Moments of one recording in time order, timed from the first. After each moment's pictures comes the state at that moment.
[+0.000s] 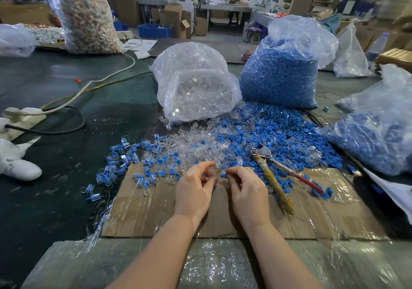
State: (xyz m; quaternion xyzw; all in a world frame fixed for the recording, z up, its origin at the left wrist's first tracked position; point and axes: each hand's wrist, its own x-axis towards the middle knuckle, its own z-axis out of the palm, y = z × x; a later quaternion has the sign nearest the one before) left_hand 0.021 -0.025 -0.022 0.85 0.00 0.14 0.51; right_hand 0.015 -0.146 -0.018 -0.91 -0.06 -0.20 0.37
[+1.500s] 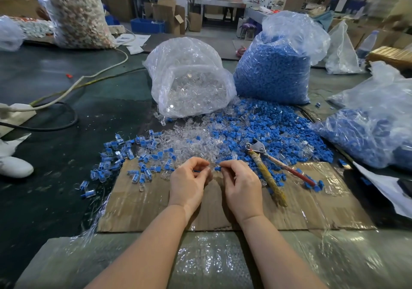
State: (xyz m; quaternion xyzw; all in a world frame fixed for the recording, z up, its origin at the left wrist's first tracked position) left_hand 0.024 -0.022 -0.018 0.78 0.03 0.09 0.61; right_hand 0.015 -0.144 -0.018 -0.90 -0.08 -0.24 0.36
